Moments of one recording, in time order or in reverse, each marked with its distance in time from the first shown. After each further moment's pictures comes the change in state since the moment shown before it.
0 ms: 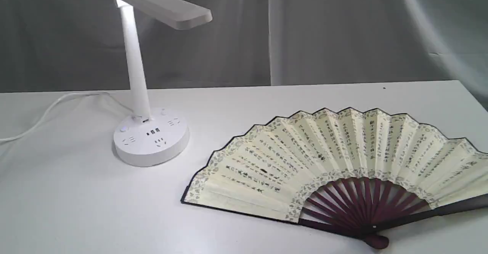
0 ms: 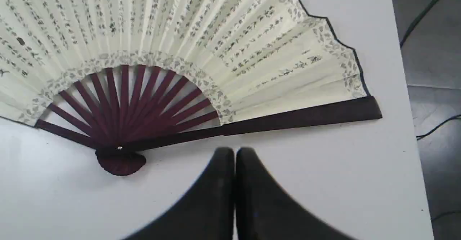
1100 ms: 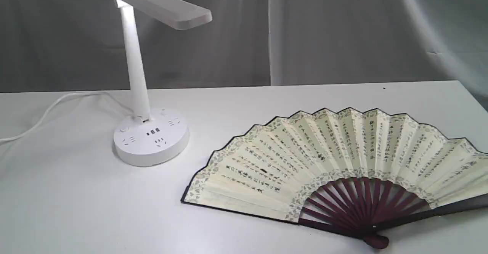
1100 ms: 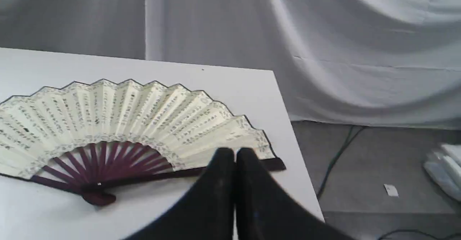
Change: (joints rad) left arm 0.000 -0.809 -0.025 0.042 0.183 0.004; right arm 0.000 -0.845 -0.004 -0.112 0.348 0.026
